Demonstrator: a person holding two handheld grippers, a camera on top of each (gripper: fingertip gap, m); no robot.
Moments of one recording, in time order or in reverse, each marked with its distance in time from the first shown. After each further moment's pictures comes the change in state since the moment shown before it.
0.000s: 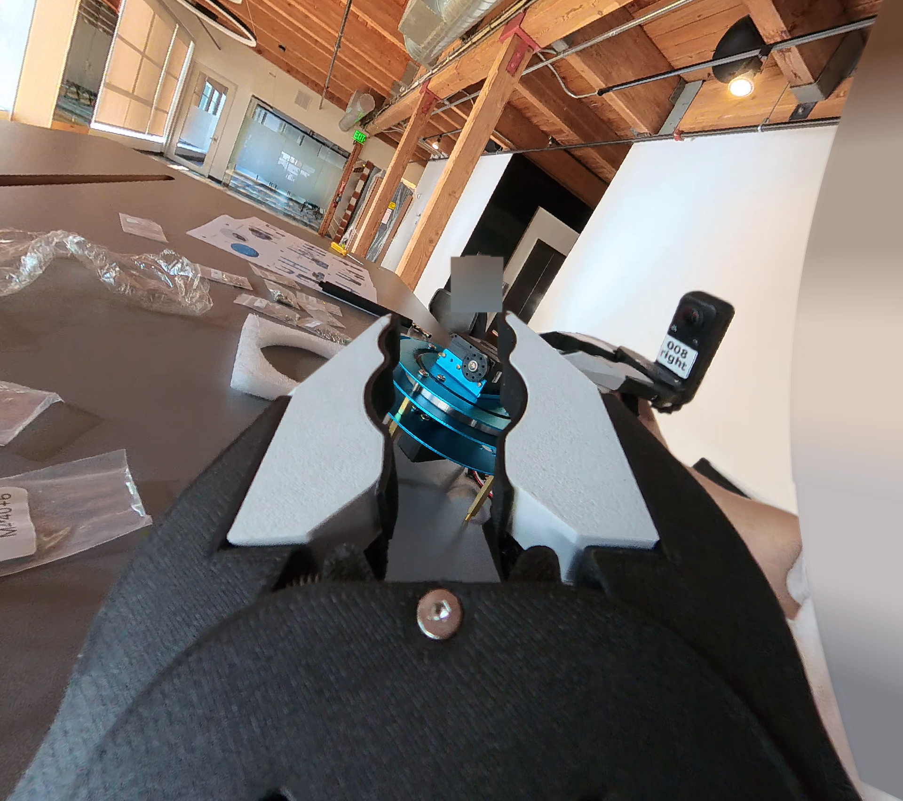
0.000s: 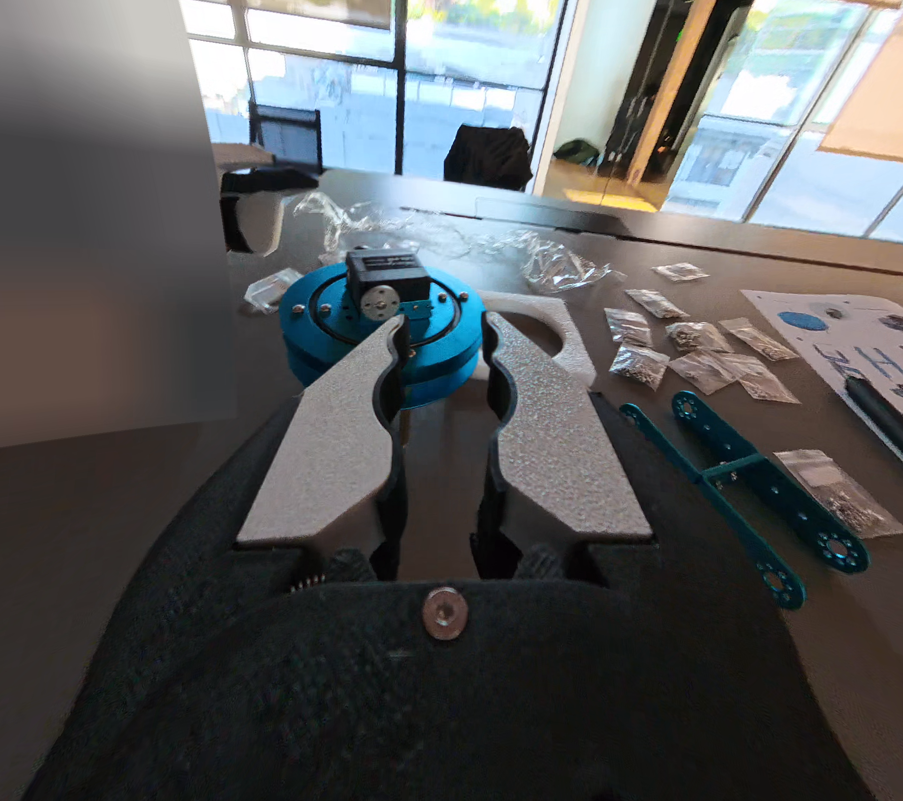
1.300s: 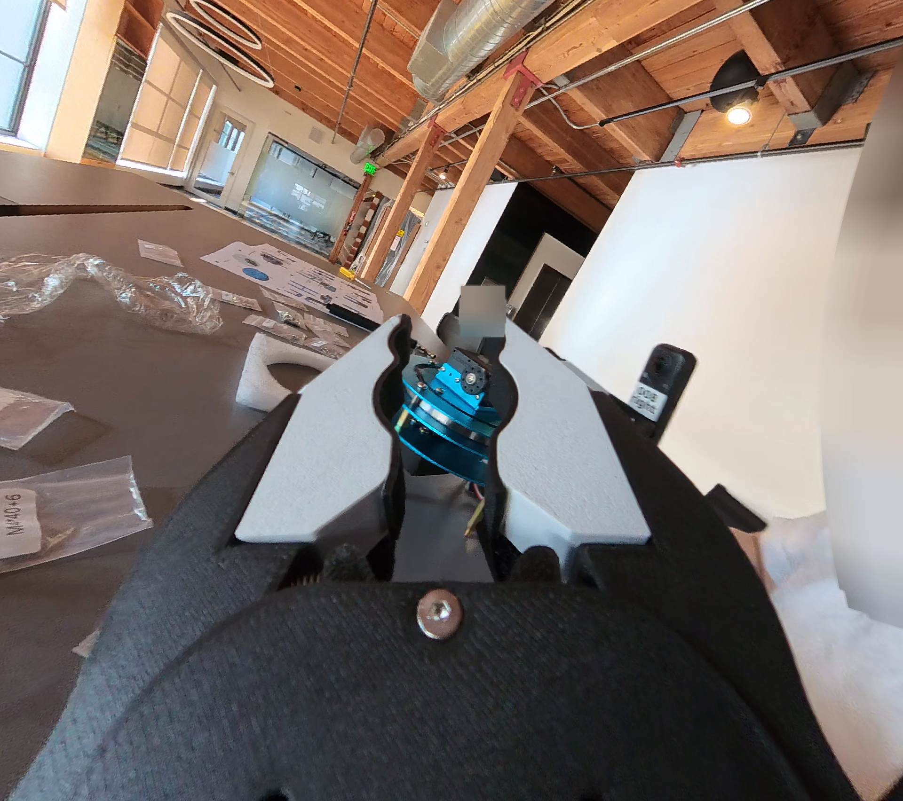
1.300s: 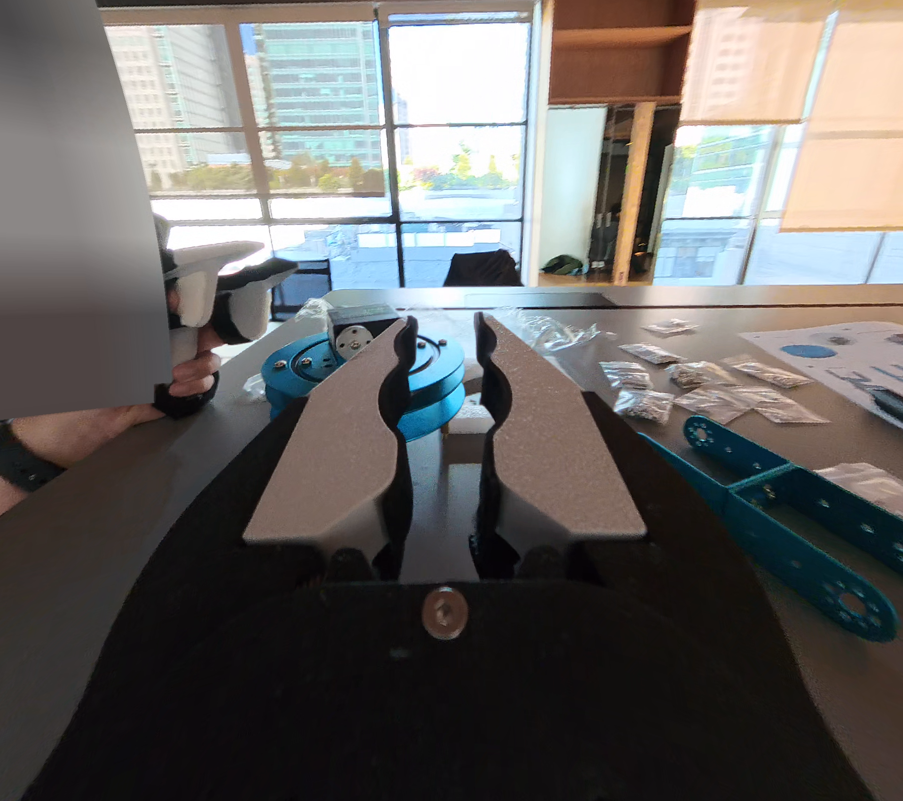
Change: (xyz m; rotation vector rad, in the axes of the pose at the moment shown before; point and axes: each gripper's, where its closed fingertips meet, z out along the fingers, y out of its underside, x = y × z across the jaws) left arm 0.003 -0.011 -0.006 0.061 -0.018 0.014; right arm 0.016 -0.004 -0.006 0.299 0.030 0.127
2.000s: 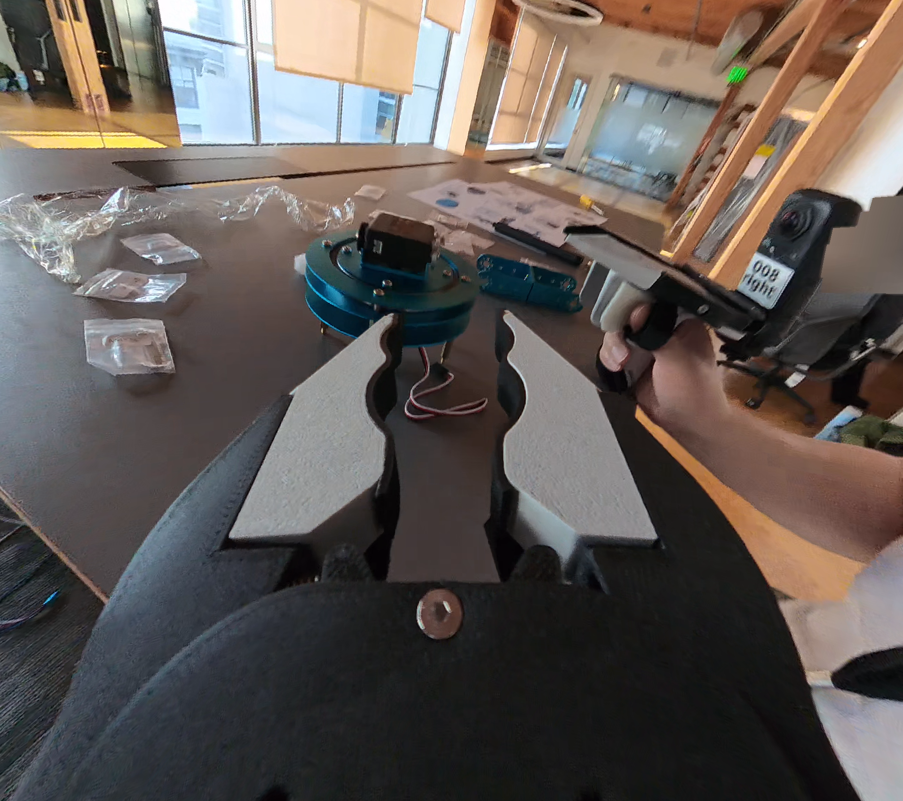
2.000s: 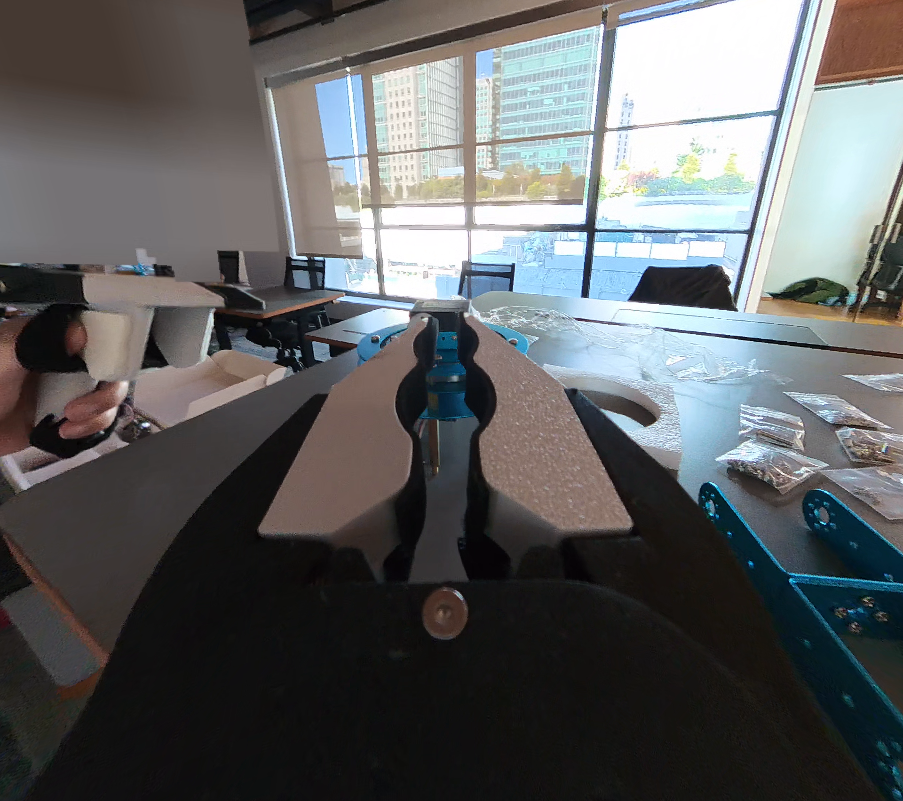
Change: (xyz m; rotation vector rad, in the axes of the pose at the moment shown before) left arm 0.124 0.099 0.010 -0.100 -0.733 0.366; right arm 0.000 -0.008 -0.022 0.020 -0.476 0.110
